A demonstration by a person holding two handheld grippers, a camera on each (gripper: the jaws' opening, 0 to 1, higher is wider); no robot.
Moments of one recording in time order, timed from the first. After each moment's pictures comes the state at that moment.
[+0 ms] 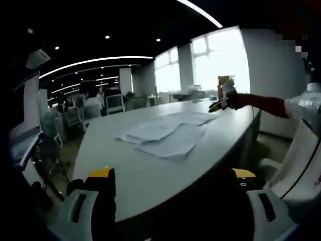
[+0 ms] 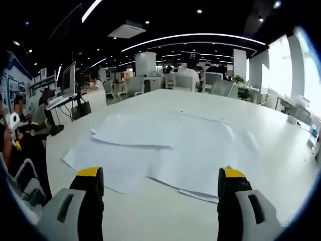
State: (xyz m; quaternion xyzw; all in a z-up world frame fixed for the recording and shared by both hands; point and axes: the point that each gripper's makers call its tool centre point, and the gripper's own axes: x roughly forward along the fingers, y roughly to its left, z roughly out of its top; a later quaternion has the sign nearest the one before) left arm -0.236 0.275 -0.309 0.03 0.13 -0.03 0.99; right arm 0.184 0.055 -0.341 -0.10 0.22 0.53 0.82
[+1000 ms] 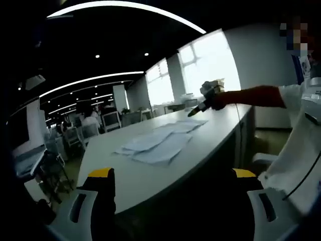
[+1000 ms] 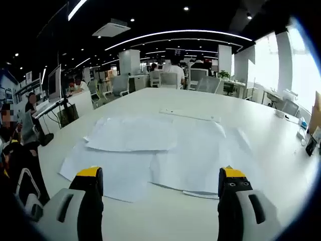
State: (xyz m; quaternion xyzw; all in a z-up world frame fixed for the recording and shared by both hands) left arm -0.273 0.237 -0.299 0.09 0.08 -0.05 0.99; right arm 0.181 0.070 -0.321 -0.10 0.24 0.47 0.84
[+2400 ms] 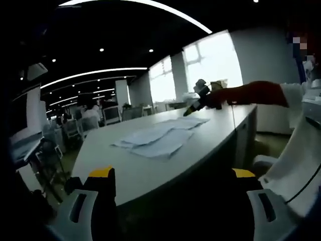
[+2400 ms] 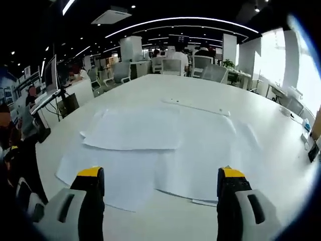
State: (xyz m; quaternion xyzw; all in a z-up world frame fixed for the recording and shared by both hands) left arm -0.267 0.238 -0.318 0.06 0.09 -0.04 0.99; right arm 0.179 0.102 -0.338 -0.14 0.28 0.48 0.82
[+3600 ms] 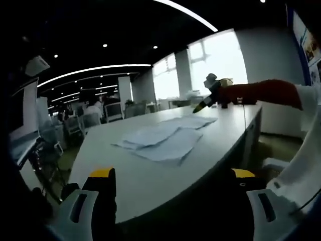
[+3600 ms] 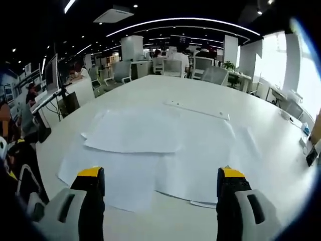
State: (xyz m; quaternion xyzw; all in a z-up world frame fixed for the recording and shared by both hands) left arm -0.223 0.263 -0.316 0.05 0.10 -0.03 0.99; right arm 0.177 0.101 -0.321 -0.15 0.27 0.48 0.82
